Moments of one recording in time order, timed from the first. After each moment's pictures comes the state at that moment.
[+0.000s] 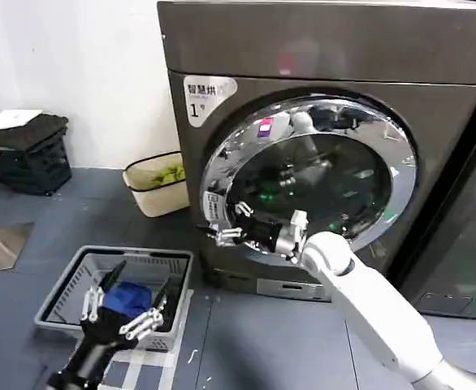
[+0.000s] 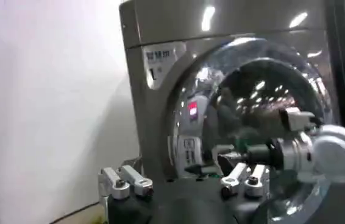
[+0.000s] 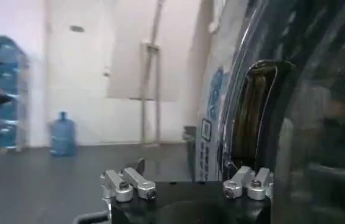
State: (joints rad) left arm 1.81 -1.48 -0.80 -2.57 -0.16 0.10 0.37; right arm -0.45 1.09 -0.14 1.51 0.72 -0.07 -0.70
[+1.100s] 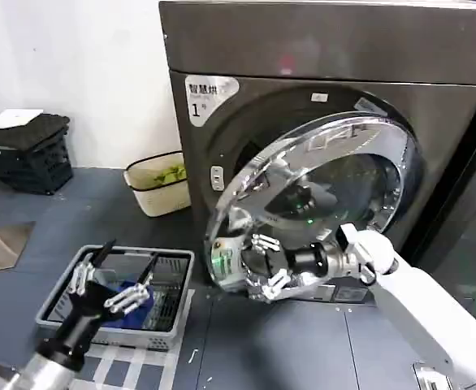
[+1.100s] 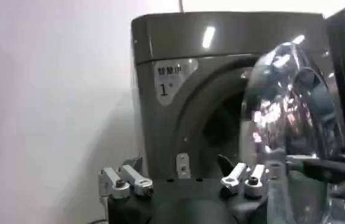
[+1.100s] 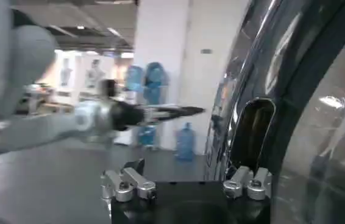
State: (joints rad) left arm 1.62 -1.34 -0.88 -2.45 -0.39 0.15 0.40; right arm -0.46 0.87 -0.13 1.60 0.89 0.06 -1.32
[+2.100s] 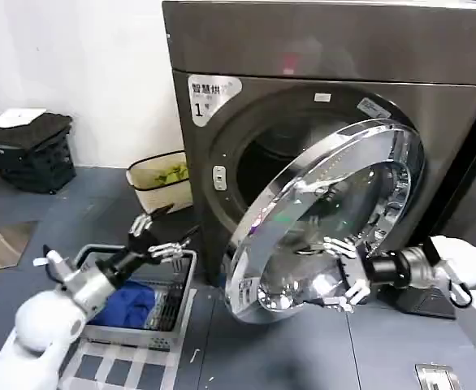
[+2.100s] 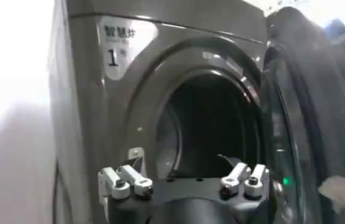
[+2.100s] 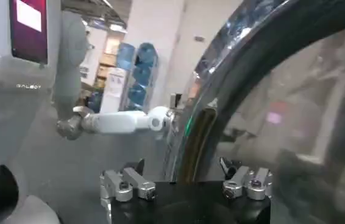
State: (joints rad) left arm 1.06 -0.96 -0.51 -1.96 -0.60 0.12 0.52; right arm -0.83 0.62 0.34 1.69 0.92 0.15 -1.38
